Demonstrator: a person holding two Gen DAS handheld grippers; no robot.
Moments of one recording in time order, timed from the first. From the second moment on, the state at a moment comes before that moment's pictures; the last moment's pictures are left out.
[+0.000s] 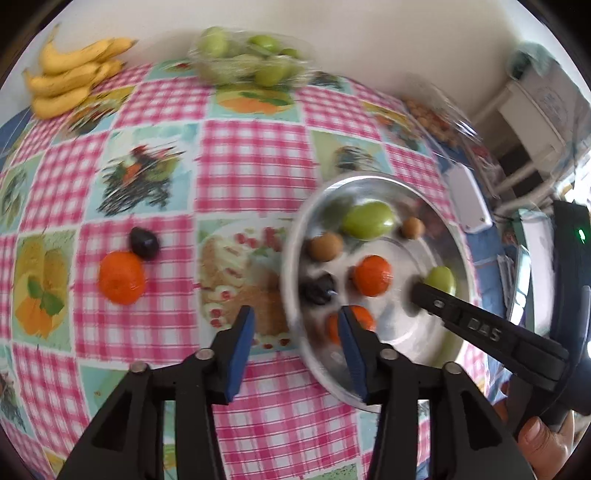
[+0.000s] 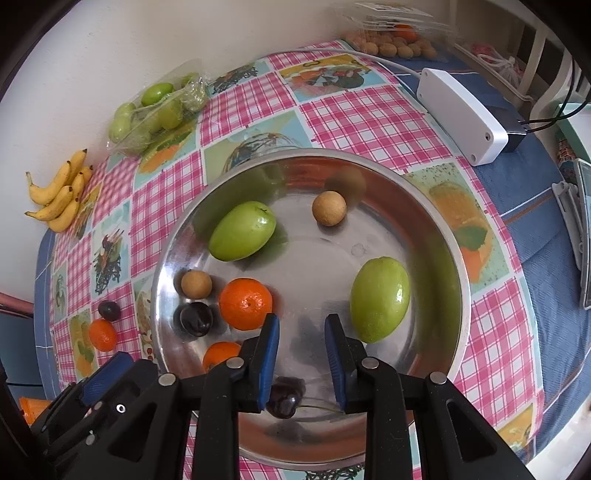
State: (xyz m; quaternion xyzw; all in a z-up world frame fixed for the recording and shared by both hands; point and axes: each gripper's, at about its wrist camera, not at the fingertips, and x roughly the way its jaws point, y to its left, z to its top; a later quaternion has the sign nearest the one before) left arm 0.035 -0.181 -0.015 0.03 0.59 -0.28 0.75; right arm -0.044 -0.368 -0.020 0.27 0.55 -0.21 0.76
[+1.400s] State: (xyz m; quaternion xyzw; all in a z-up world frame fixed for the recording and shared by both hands) left arm 0.073 -0.101 -0.010 0.05 0.53 -0.08 0.84; right arm -0.028 -0.340 -0.001 0.21 0.52 -0.18 0.81
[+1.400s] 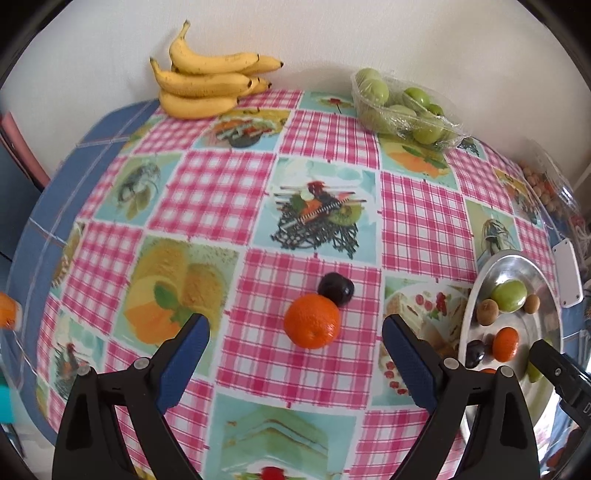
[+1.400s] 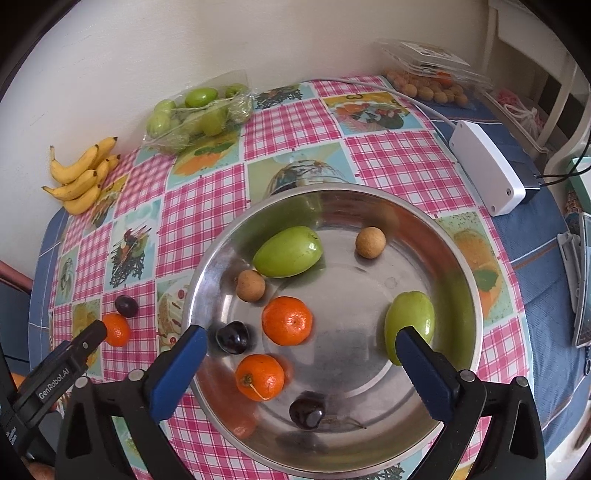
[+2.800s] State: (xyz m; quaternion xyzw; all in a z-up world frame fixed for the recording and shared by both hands) left arm 0.130 0.020 -0.018 -0.02 0.53 -0.02 0.85; right arm 0.064 -0.201 -0.012 0.17 0.51 -0.05 0.84
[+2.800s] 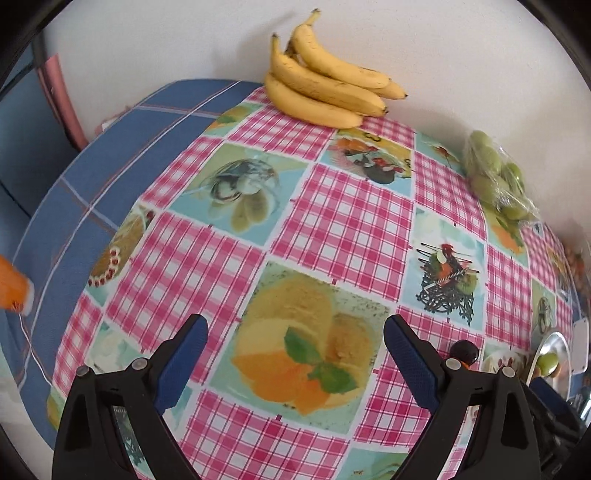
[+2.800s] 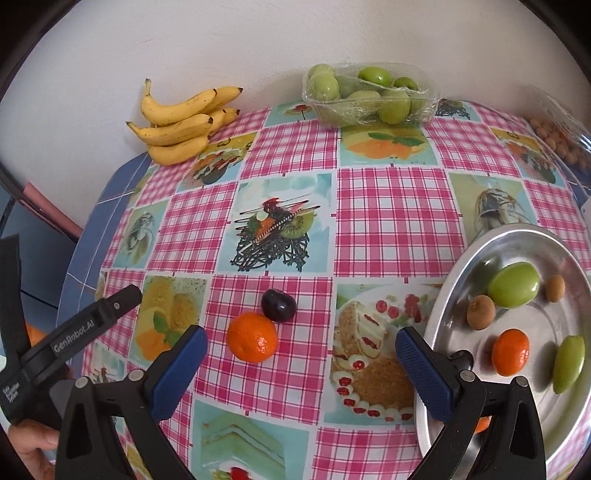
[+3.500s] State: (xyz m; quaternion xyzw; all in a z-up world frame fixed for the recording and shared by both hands) left arm 0.152 0.007 -0.046 -0.09 0.58 -0.05 0.81; right arm 0.107 -0.202 -0.053 0.23 0.54 -0.04 0.81
